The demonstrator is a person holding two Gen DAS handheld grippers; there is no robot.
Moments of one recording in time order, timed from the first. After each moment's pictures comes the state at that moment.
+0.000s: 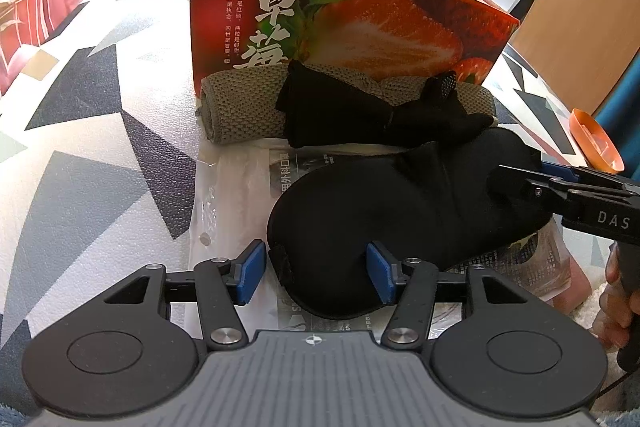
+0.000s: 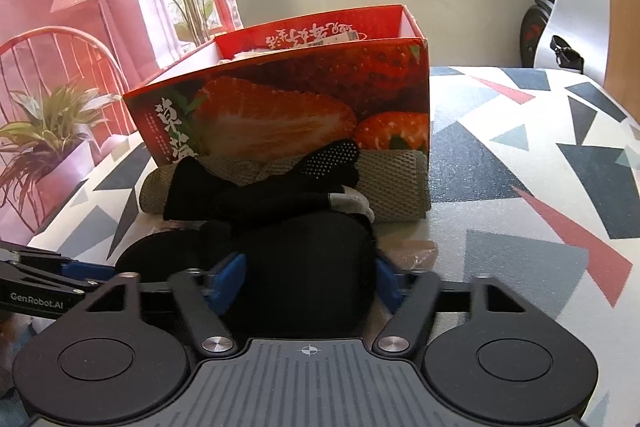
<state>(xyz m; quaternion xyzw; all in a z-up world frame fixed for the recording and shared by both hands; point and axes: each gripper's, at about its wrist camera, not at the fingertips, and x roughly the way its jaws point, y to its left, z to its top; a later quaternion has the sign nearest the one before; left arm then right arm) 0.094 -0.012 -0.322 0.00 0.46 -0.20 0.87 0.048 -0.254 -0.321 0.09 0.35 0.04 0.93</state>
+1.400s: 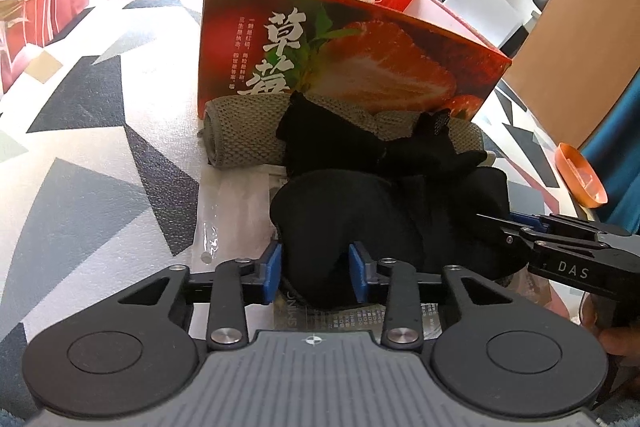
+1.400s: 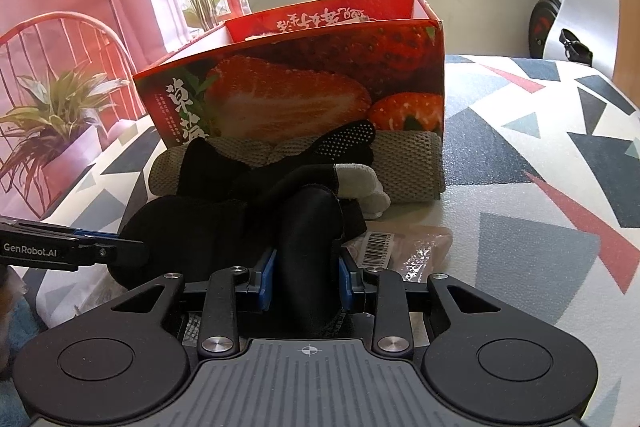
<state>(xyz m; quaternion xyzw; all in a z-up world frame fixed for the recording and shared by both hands) 0.094 0.000 -0.308 -0.04 0.43 -0.21 0.88 0.046 -0.245 -0.329 0.08 0.36 0.05 0.93</state>
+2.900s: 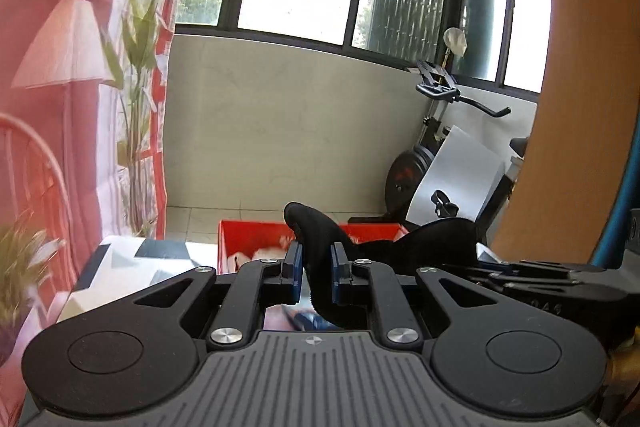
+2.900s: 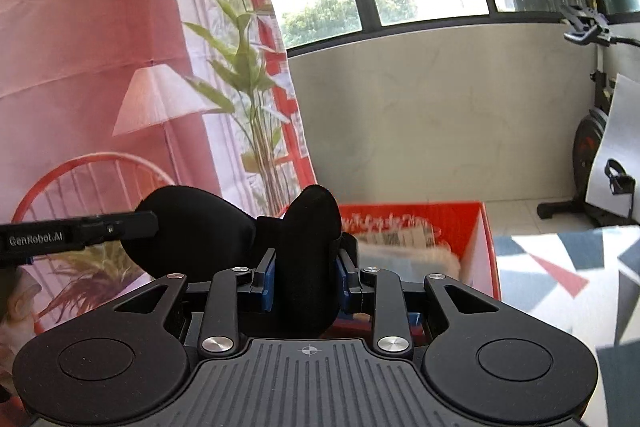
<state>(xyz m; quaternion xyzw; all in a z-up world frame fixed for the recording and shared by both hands) 0.132 -0.012 -0.154 -0.03 0.18 -0.20 0.96 0.135 -0.241 -0.181 0.06 0.19 0.11 0.97</state>
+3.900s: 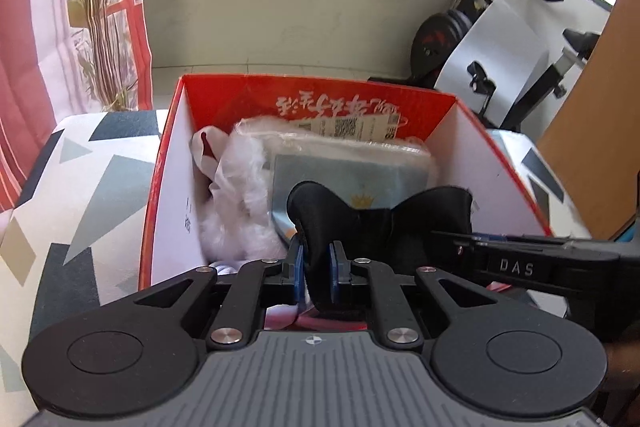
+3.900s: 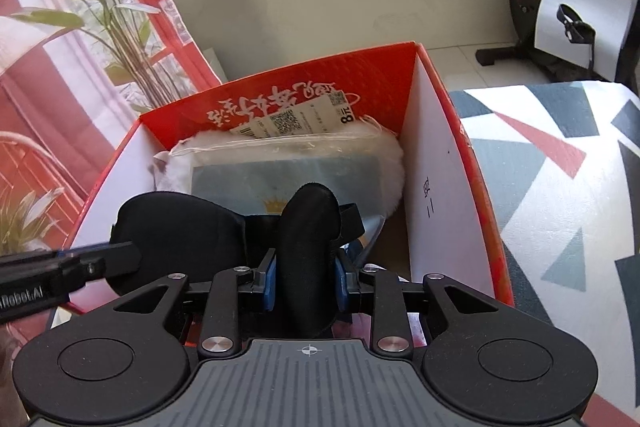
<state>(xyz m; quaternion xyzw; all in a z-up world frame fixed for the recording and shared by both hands) 0.259 -0.062 -0.234 0.00 0.41 -0.18 0.89 0.269 -0.277 -0.281 0.15 0.40 0.00 0.90</state>
